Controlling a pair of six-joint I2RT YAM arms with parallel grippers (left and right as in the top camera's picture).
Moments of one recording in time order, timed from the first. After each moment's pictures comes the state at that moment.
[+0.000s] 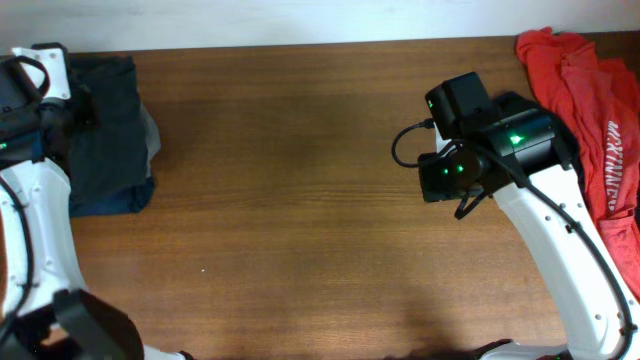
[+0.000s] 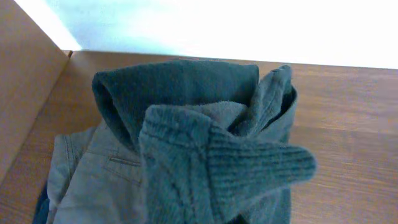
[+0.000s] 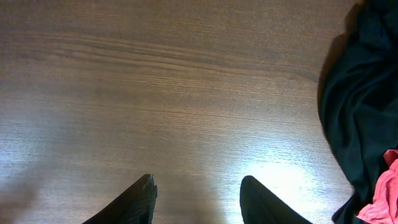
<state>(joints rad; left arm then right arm) 0.40 1.69 1.53 -0.49 0.14 0.21 0.33 1.50 1.66 -1.46 0.11 0.24</state>
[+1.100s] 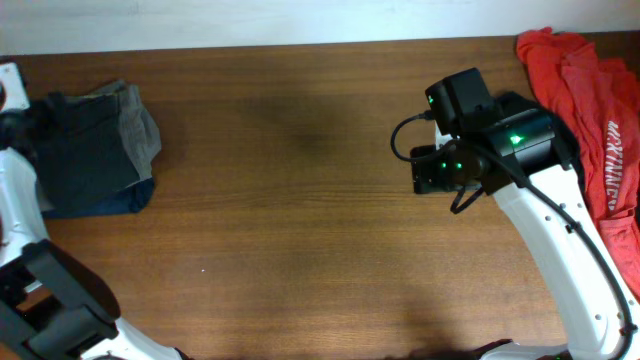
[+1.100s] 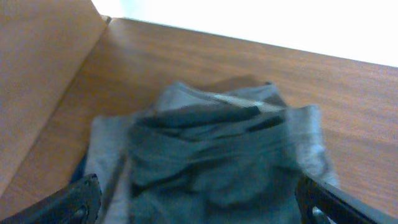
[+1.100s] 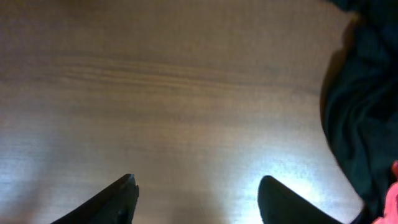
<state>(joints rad) 0.54 1.90 1.65 -0.46 0.17 0.22 0.33 1.50 1.66 -1.39 0.12 0.26</state>
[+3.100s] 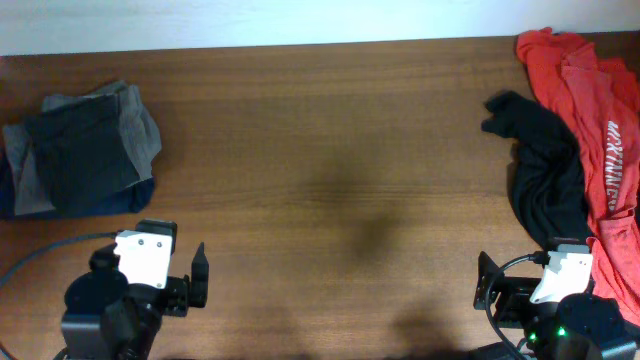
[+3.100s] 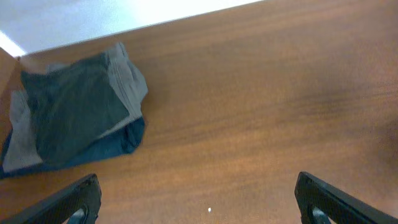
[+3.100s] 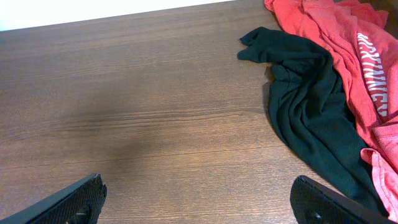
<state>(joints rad) -0.07 0.54 0.97 -1.02 -0.04 0.15 0.21 0.36 0.91 -1.13 0.20 0.24</state>
